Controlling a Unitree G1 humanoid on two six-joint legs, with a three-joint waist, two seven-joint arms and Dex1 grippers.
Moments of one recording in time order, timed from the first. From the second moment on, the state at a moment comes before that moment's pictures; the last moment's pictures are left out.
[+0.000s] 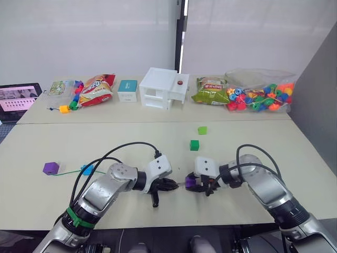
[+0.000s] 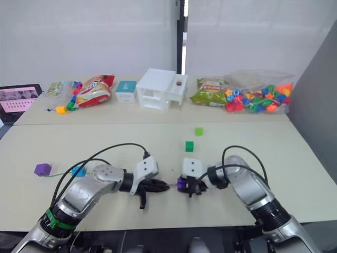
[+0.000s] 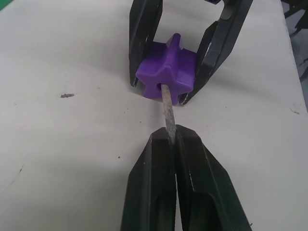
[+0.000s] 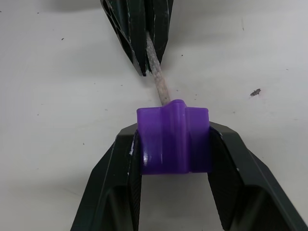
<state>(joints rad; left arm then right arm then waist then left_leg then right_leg) -0.41 0.55 -0.38 -0.29 -0.28 0.74 -0.94 -0.48 -0.65 0.38 -0.16 0.02 0.45 1.19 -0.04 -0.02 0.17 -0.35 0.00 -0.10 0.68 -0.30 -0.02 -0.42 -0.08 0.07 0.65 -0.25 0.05</state>
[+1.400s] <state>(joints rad) -0.43 0.66 -0.28 -0.54 -0.45 1.06 -0.85 -0.49 -0.65 0.41 -0.21 0.01 0.53 1.16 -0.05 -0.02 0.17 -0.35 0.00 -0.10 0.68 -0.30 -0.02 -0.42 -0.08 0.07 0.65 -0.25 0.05</state>
